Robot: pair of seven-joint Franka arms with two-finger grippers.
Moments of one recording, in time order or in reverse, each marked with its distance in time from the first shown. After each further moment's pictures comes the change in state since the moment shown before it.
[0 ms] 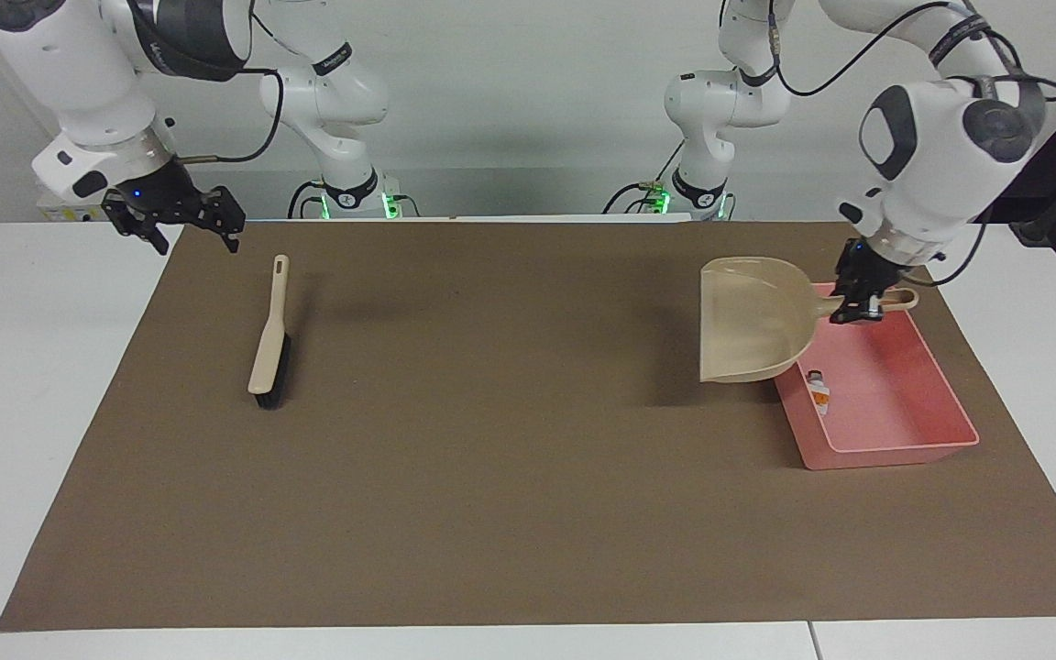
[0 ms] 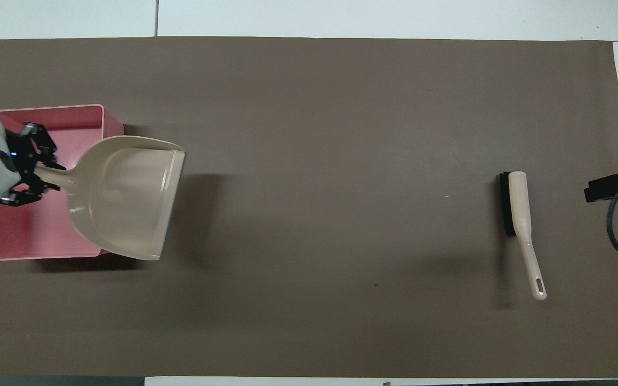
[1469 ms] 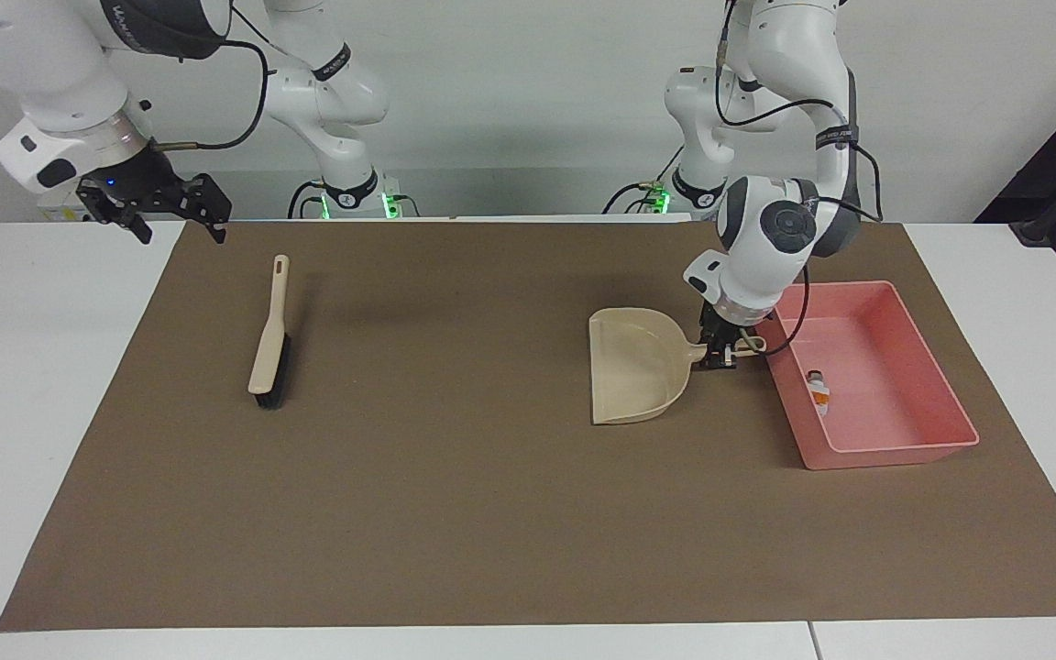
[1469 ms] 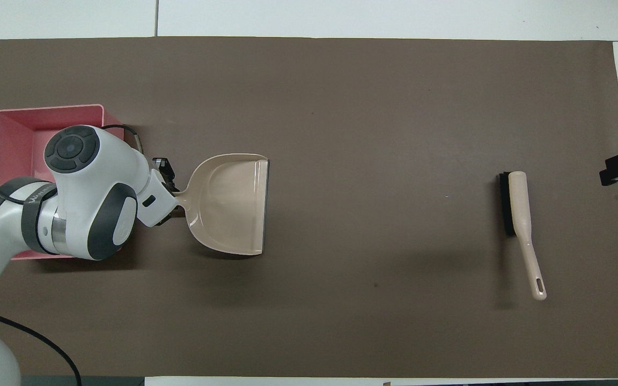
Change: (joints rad) left arm -0.195 0.086 0.007 -0.270 -0.065 0.389 -0.301; right arm 0.008 0.111 -0.001 0.182 0.003 -0.115 0.036
